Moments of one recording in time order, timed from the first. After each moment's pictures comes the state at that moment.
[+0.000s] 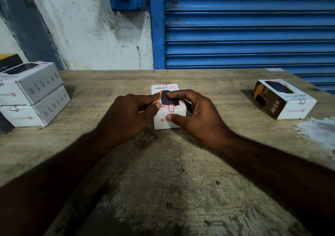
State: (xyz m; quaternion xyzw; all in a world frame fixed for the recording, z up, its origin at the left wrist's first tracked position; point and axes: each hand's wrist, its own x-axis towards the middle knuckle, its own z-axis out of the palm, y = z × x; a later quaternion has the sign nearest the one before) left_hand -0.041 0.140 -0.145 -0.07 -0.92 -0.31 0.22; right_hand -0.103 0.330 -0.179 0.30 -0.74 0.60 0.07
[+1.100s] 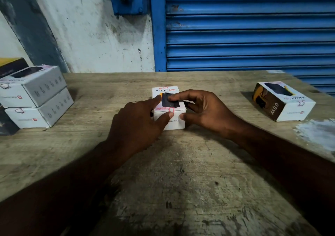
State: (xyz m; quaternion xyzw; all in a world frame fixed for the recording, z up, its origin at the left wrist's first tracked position) left_hand -0.030 0.167 -0.148 0.04 -0.95 -0.21 0.22; right_hand -0.113 0.353 -0.154 0.36 -0.71 0.60 -0.07
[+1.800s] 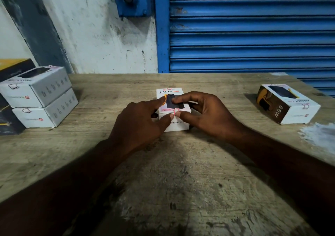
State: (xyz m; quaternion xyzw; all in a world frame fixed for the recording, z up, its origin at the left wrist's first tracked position) left_hand -0.027 0.163 -0.144 0.01 -0.93 -0.29 0.21; right_hand -0.109 0.345 -0.155 0.33 -0.76 0.56 0.02
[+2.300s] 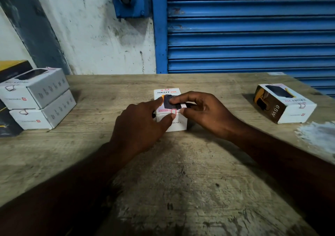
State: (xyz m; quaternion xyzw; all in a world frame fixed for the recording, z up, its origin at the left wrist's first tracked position) left_hand -0.032 0.168 -0.148 0.06 -0.94 -0.25 0.21; right_hand -0.114 0.351 -0.152 0.33 -0.75 0.57 -0.03
